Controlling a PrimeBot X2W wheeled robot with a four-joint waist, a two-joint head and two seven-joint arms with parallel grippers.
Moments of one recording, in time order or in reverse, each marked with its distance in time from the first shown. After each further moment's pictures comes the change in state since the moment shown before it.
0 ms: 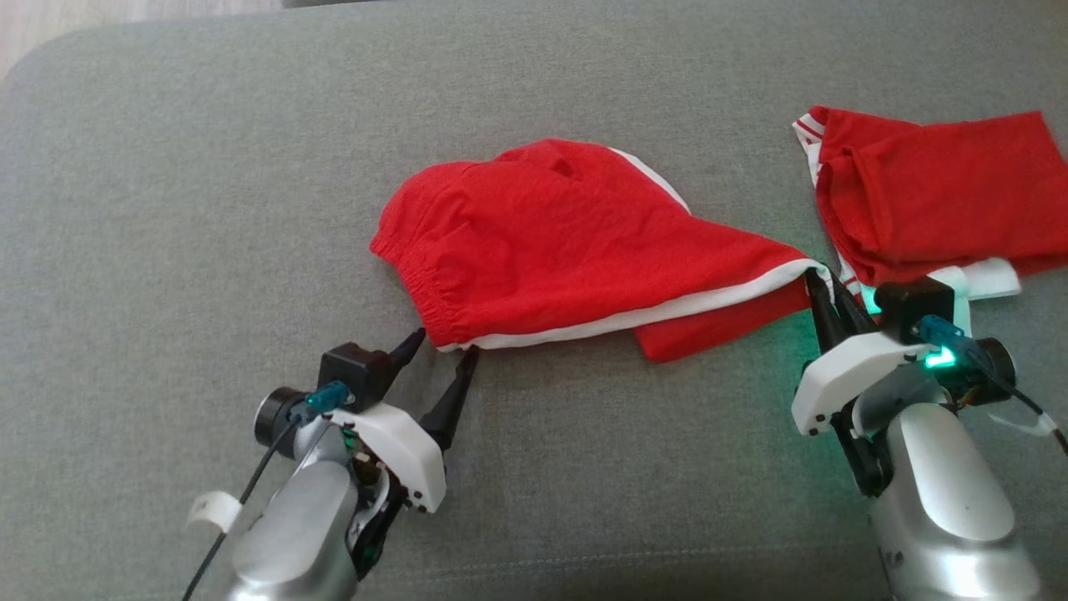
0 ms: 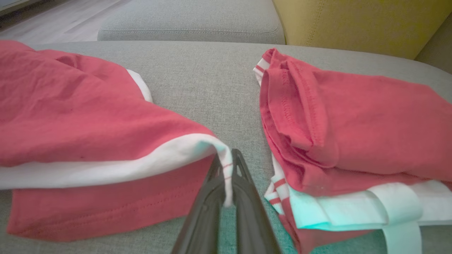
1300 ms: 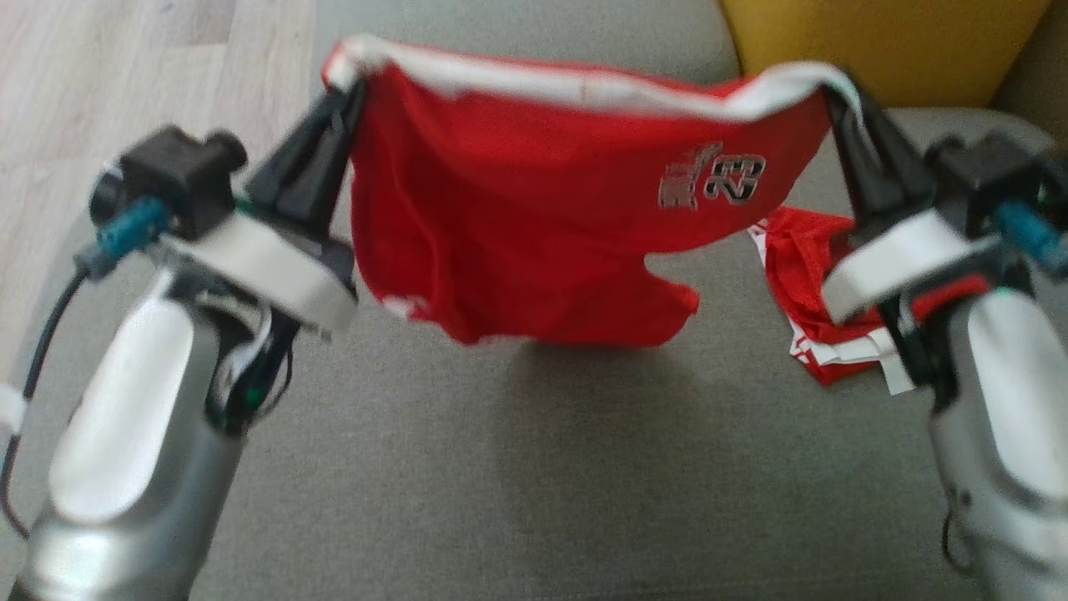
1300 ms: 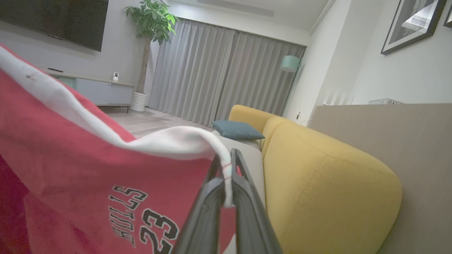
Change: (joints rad) left arm -0.138 0.193 0.164 -0.612 -0.064 0.018 0.229; right arm -0.112 -0.170 0.203 -0.455 0.084 0.000 0.079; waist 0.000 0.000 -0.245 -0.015
